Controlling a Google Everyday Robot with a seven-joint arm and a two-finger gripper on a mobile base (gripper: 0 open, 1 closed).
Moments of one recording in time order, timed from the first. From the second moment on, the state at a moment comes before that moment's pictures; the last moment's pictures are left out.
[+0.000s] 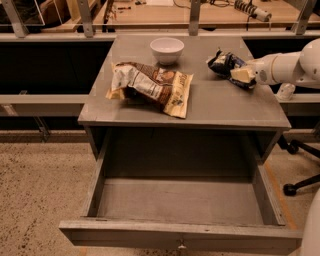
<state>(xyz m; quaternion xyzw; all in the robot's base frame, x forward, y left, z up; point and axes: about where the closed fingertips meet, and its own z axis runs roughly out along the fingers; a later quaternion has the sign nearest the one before) 0.792 -0.284 0.849 -0.31 0.80 0.11 0.50</state>
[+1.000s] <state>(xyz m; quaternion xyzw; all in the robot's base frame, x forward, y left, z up) 0.792 -0.284 0.849 -0.31 0.80 0.11 0.50</state>
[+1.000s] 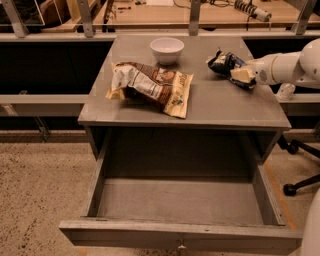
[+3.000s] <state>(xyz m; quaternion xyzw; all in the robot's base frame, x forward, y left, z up) 0.673 -0.187 0.985 -0.43 0.66 0.19 0.58</state>
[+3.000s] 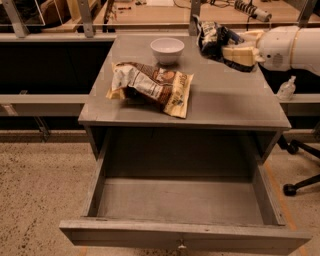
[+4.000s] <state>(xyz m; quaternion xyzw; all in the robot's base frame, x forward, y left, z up) 0.474 -0.169 0.942 -0.34 0.70 0.33 0.54</state>
